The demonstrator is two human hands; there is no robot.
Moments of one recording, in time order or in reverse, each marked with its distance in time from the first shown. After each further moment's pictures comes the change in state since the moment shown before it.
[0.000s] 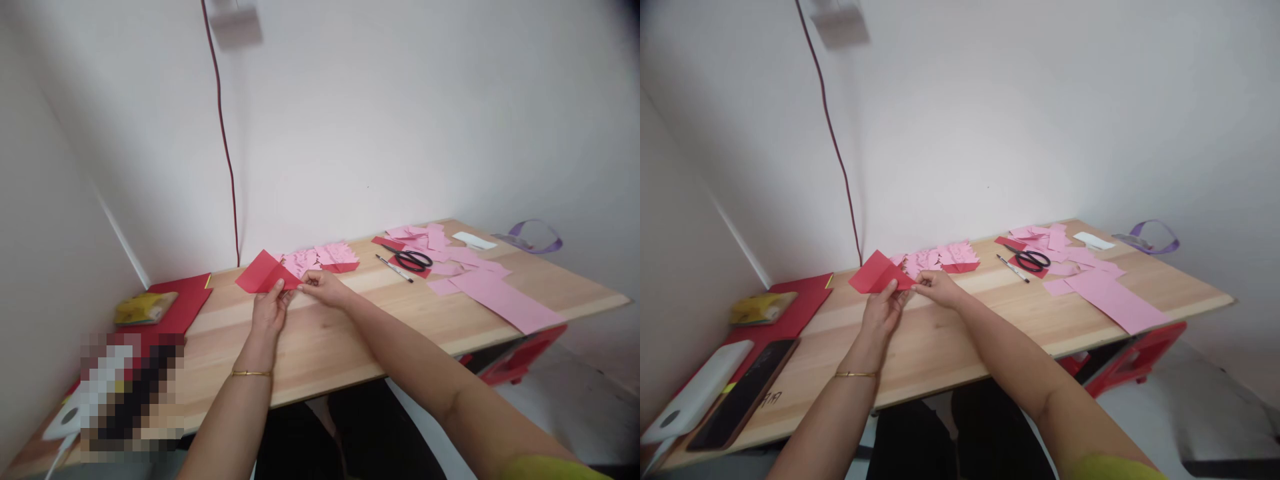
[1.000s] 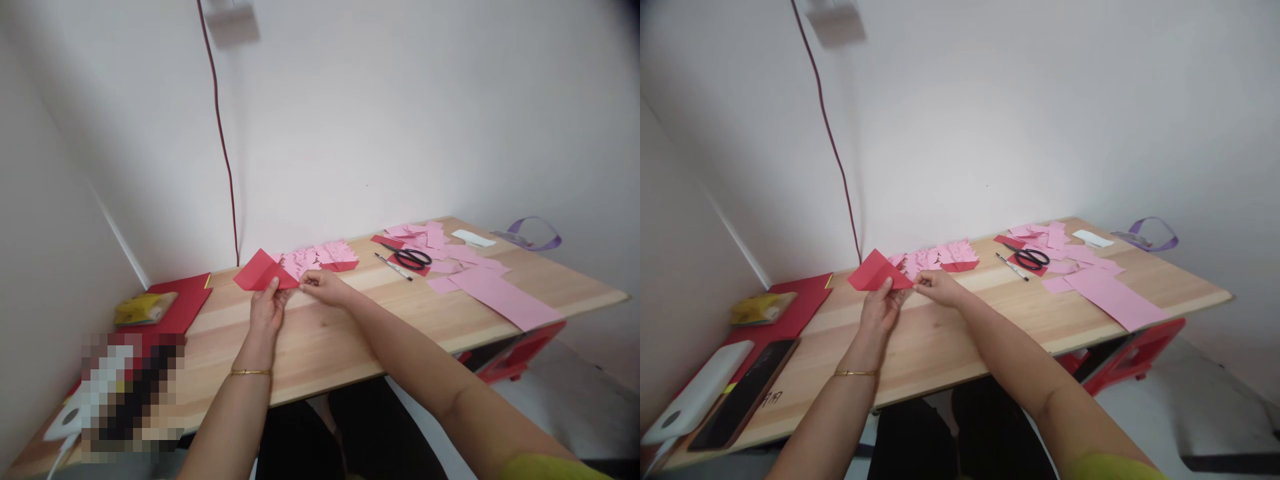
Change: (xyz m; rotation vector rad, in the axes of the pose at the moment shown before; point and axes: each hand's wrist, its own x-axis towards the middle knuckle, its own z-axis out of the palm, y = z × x) left_hand 0.000 0.004 0.002 -0.010 0.049 0.009; right_hand -0.005 -0.004 -0.004 -0.029 -0.052 -0.024
